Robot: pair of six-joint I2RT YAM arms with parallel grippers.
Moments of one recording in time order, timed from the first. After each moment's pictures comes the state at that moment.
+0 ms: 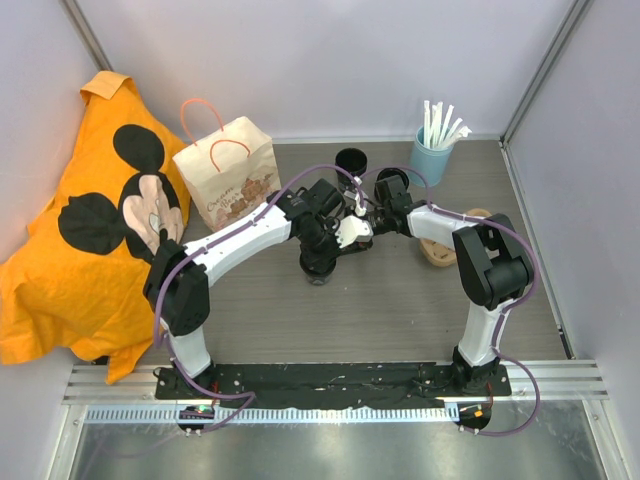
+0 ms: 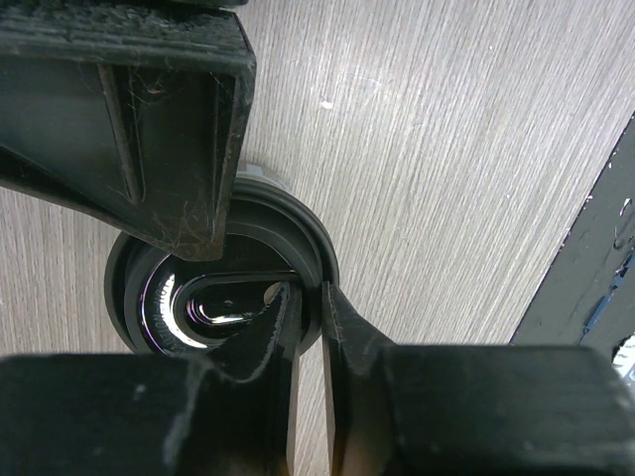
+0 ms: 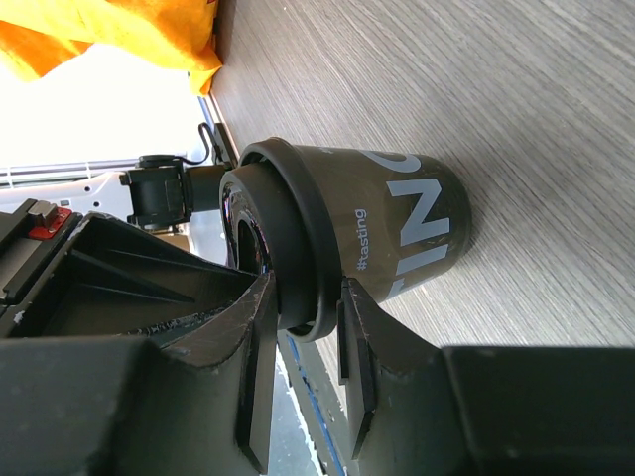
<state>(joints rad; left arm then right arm) -0.78 1.79 1.53 -0.96 0.31 0.47 0.41 1.87 1.14 -0.15 -1.02 0.45</state>
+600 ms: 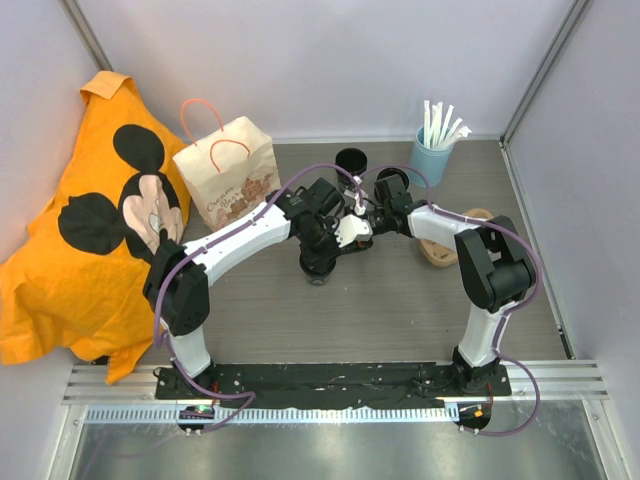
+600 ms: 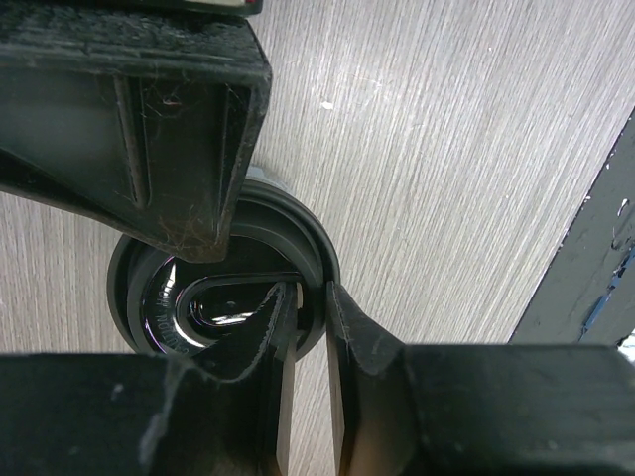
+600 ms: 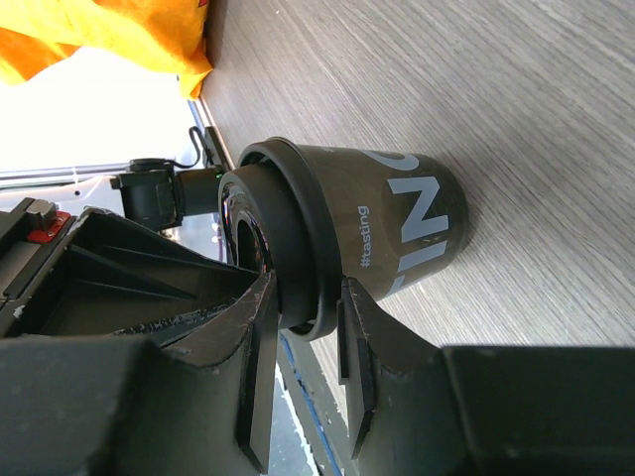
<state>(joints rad) -0.77 1.79 1.53 -0.96 0.31 0.47 0.41 1.85 1.14 -0.16 -0.99 0.44</state>
